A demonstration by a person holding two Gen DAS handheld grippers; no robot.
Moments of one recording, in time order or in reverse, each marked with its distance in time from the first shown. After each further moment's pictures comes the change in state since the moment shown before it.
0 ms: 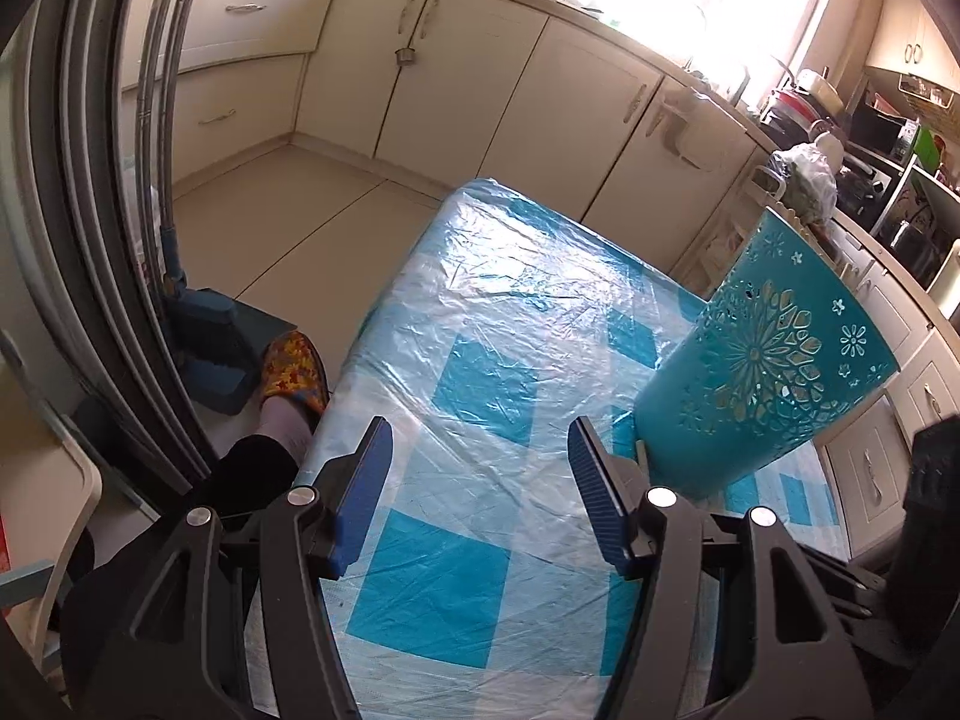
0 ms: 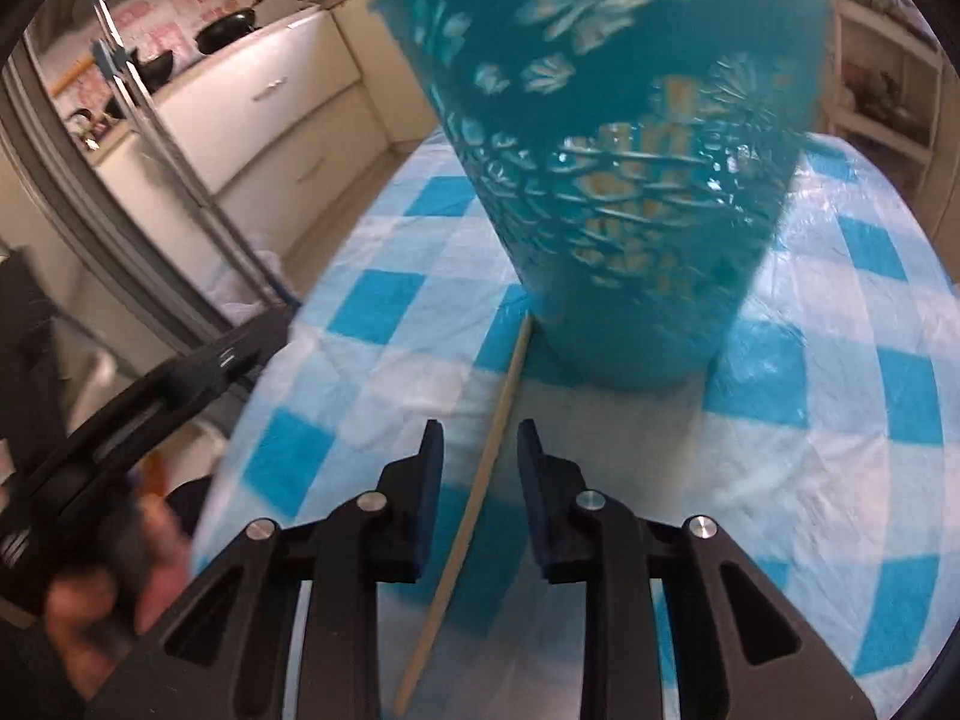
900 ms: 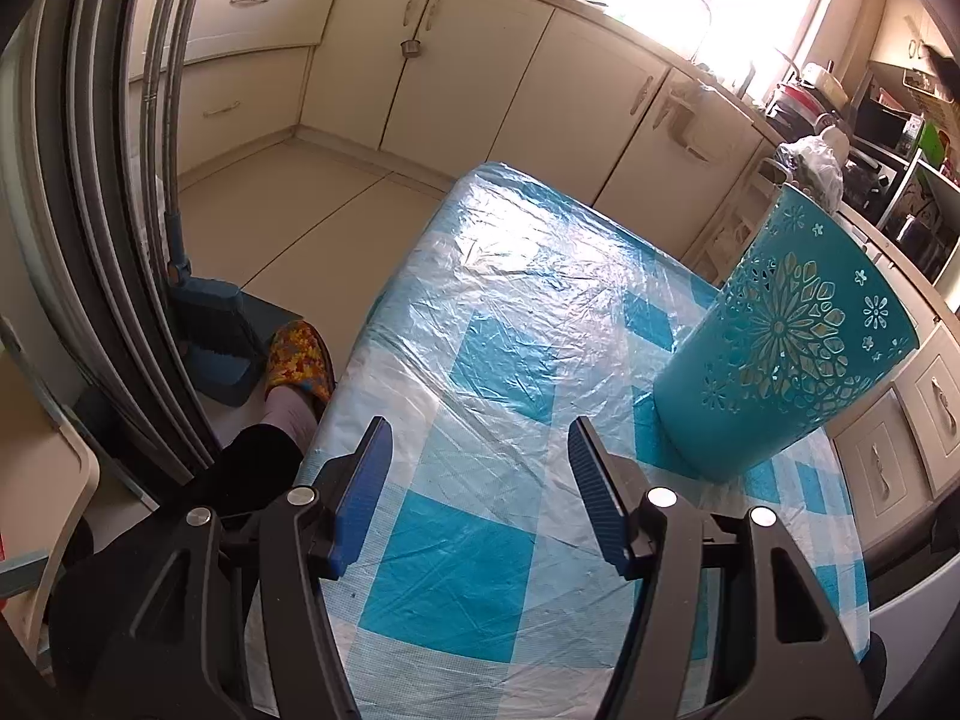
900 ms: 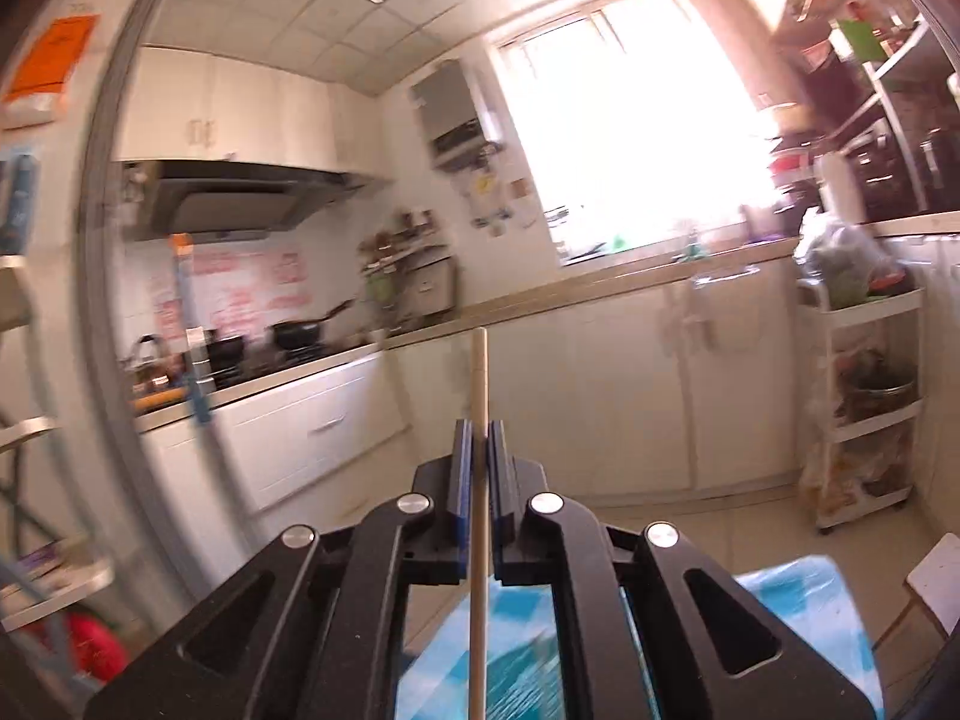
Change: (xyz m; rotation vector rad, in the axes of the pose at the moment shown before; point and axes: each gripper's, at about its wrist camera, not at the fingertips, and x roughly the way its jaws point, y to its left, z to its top) left arm 0.007 0.007 -0.011 0.004 0.008 0.010; right arm -0.179 -0.006 0.138 -0.039 -0.836 0.074
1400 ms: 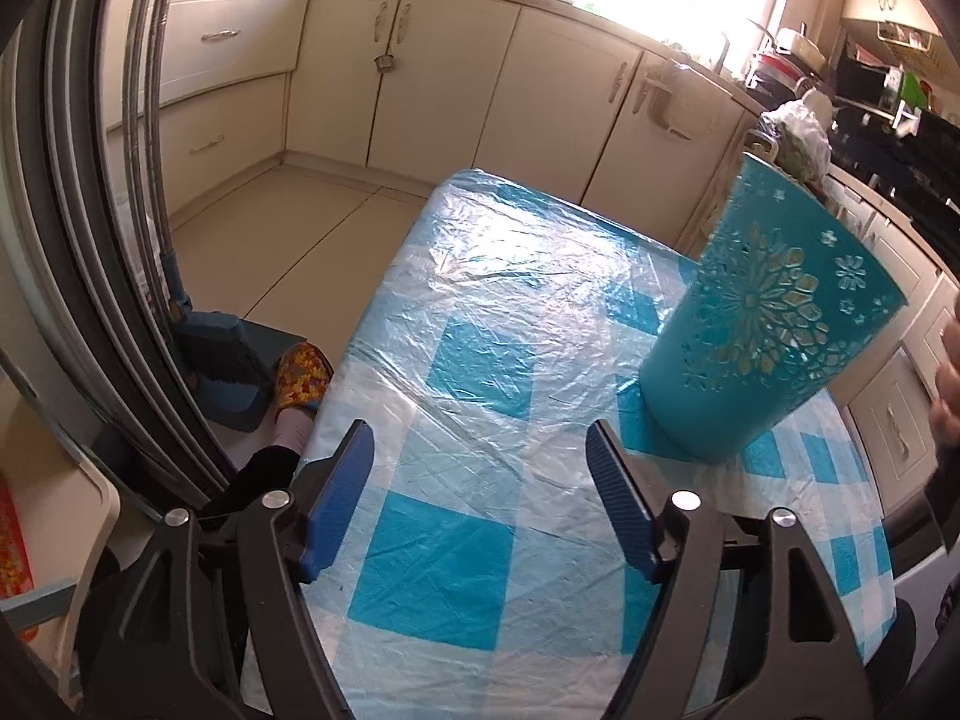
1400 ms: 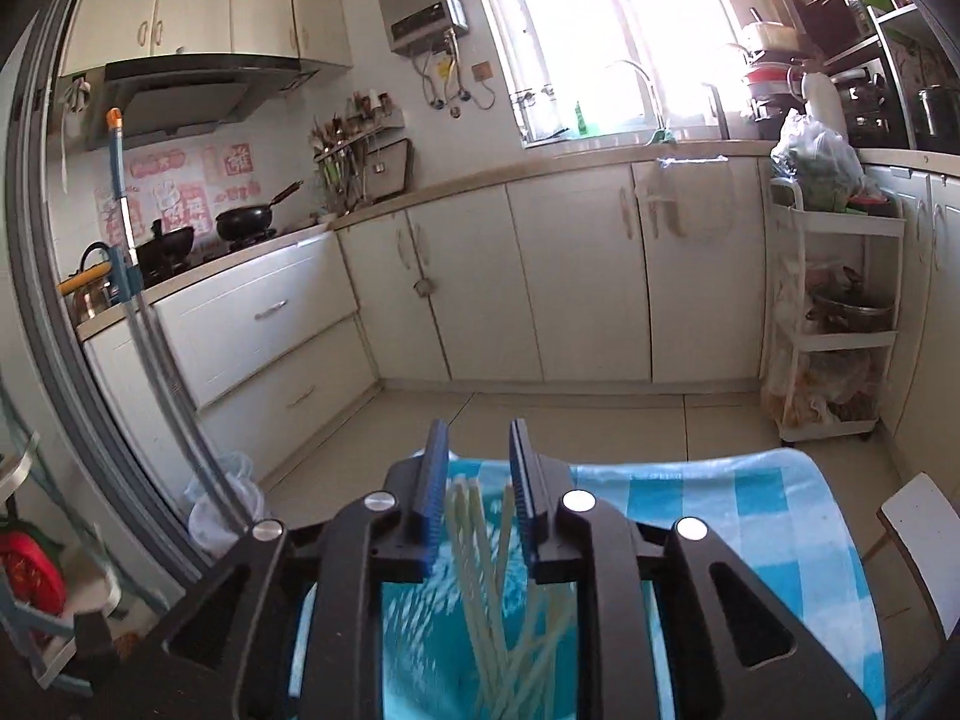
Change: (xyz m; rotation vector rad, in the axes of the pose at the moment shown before) left arm -0.015 -0.027 -0.001 0.111 -0.001 0.028; right arm 0.007 -0.026 -0.068 -0.019 0.287 -0.067
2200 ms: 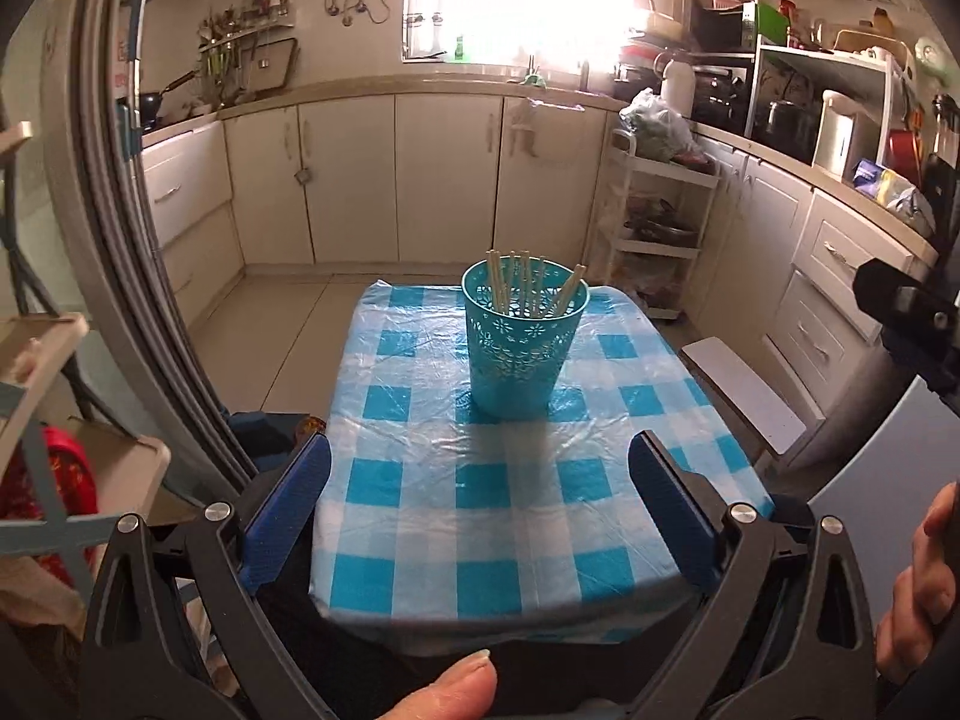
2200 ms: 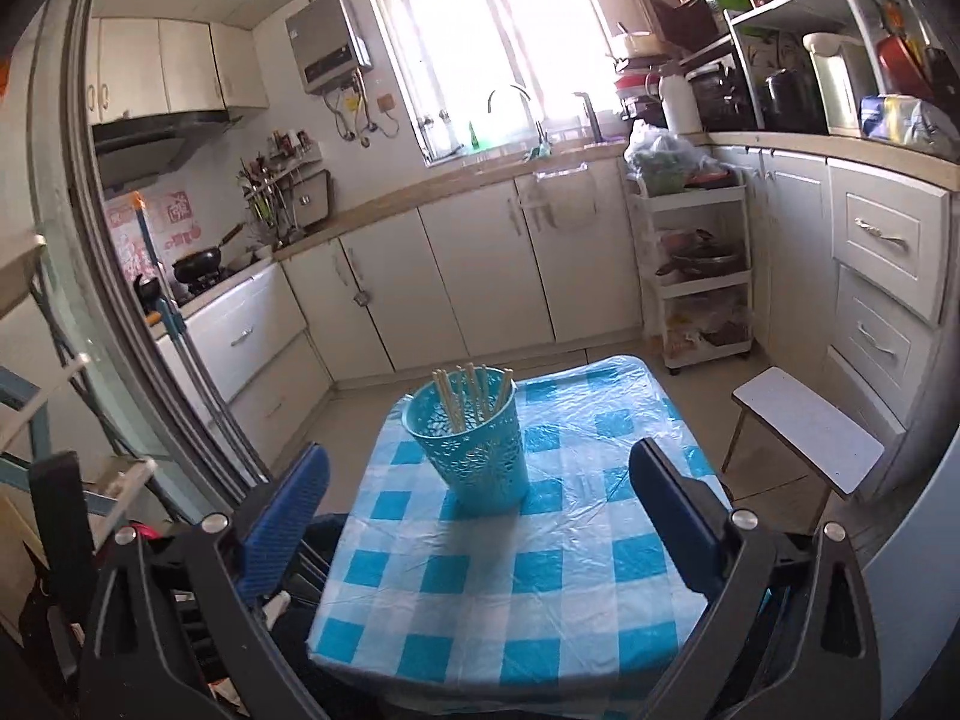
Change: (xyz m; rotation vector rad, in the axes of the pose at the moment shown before) left arm -0.276 -0.110 0.000 0.279 -0.090 -0.028; right arm -0.267 0.050 -0.024 0.167 -0.002 -0.209
